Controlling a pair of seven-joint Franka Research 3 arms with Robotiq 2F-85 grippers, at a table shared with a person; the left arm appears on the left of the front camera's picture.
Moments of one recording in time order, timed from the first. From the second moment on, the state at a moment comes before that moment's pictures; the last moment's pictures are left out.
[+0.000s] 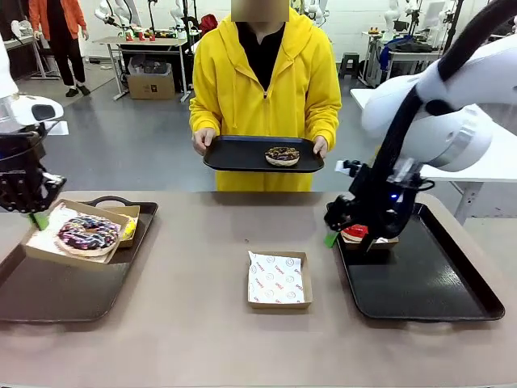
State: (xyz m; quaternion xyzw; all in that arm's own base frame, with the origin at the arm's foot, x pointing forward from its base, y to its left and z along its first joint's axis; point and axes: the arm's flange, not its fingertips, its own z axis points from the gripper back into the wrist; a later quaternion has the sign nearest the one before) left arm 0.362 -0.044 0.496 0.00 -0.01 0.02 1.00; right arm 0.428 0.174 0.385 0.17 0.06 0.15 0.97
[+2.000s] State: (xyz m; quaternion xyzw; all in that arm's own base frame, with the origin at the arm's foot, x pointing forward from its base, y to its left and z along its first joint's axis) left arm 0.362 0.012 0.431 0.03 0.00 0.02 1.00; right arm 0.396 0.266 0.331 0.04 0.03 0.03 1.00
